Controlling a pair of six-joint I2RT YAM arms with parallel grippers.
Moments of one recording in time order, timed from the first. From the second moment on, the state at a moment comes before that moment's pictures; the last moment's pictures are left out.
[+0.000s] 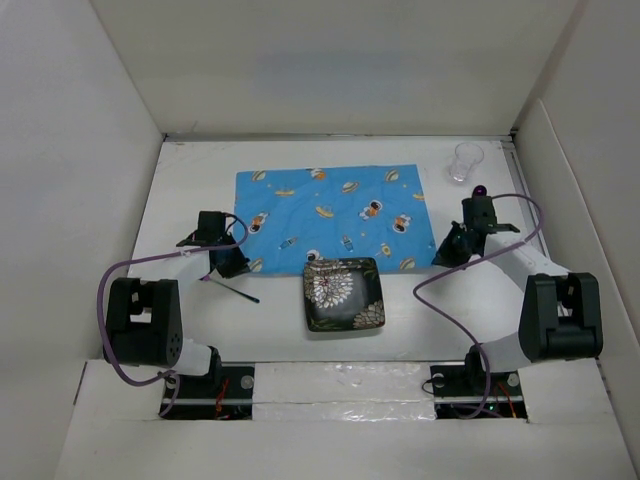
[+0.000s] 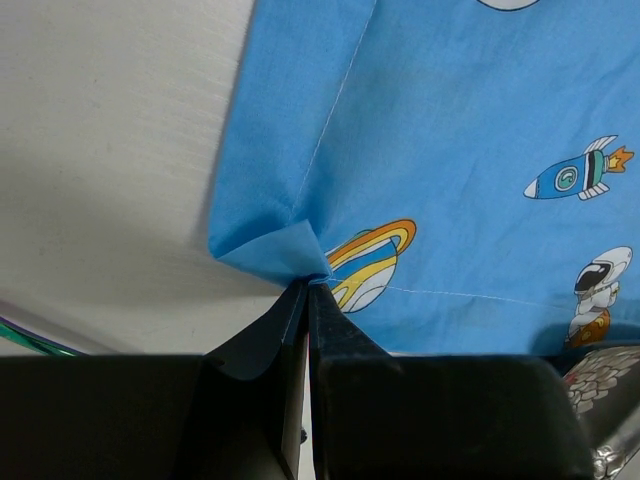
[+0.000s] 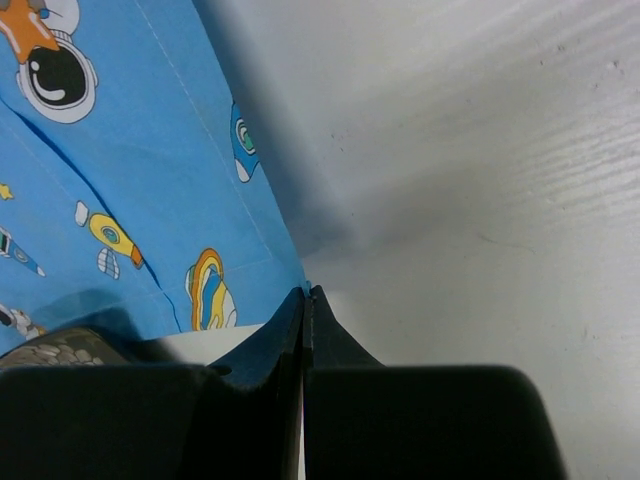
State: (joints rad) left arm -0.07 1.42 0.67 -0.32 0.11 -0.60; right arm 0.03 1.44 0.83 -0.48 -0.13 0.63
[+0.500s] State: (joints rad) left arm -0.07 1.34 0.76 -0.46 0.09 -0.57; right arm 0.04 1.30 0.87 -0.57 -0.15 0.56
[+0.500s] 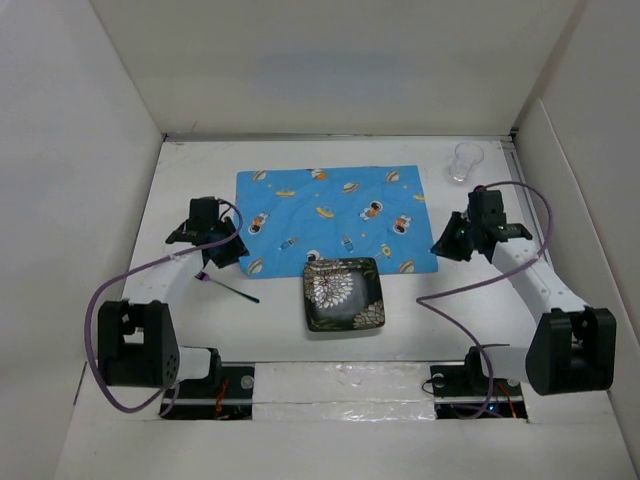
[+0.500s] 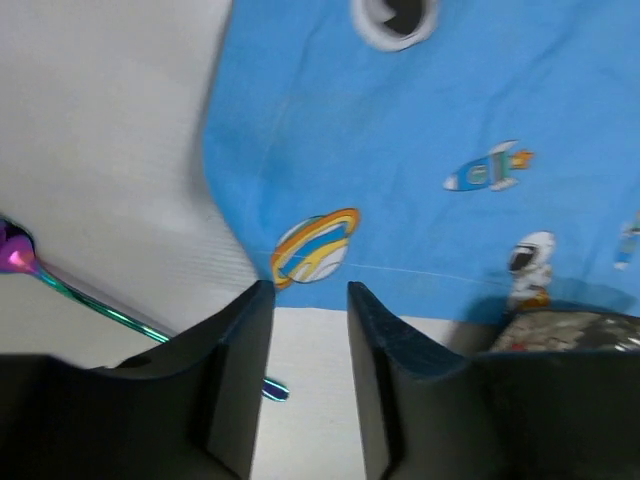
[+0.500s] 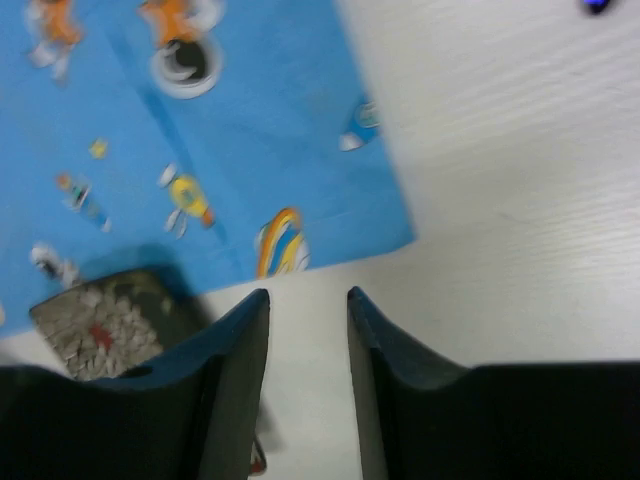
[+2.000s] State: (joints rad) left arm -0.32 1.34 1.37 -0.45 0.02 -0.40; right arm 0.43 1.31 0.74 -0.33 -0.48 0.65
